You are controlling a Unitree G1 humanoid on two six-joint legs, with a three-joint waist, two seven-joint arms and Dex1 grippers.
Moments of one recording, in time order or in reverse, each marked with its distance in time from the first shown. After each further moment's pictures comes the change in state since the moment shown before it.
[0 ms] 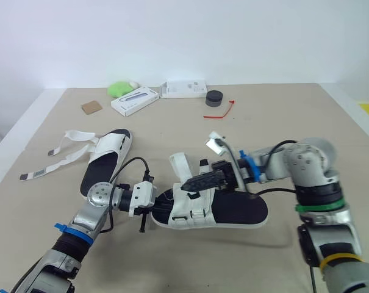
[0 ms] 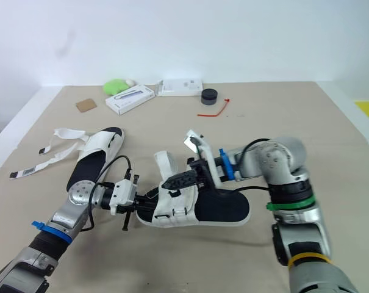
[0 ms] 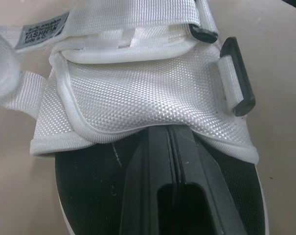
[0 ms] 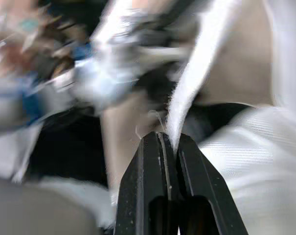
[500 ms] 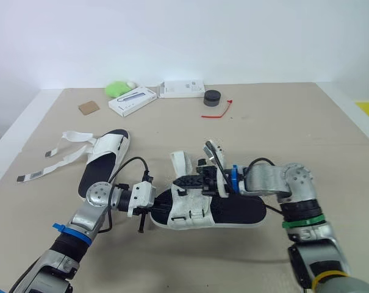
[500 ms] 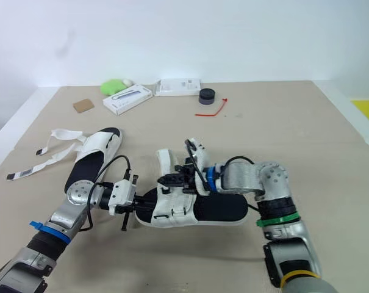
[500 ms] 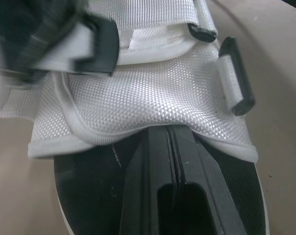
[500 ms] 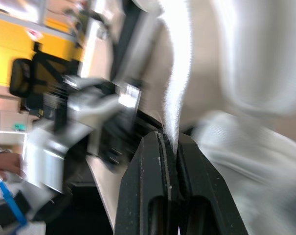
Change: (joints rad) left arm 0.002 0.017 0.000 -0.019 0.000 0.024 -0.003; right arm 0.181 0.110 -0.023 0.010 0.866 -0.304 -1.049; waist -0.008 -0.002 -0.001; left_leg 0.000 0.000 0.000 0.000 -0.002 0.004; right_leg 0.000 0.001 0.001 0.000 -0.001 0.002
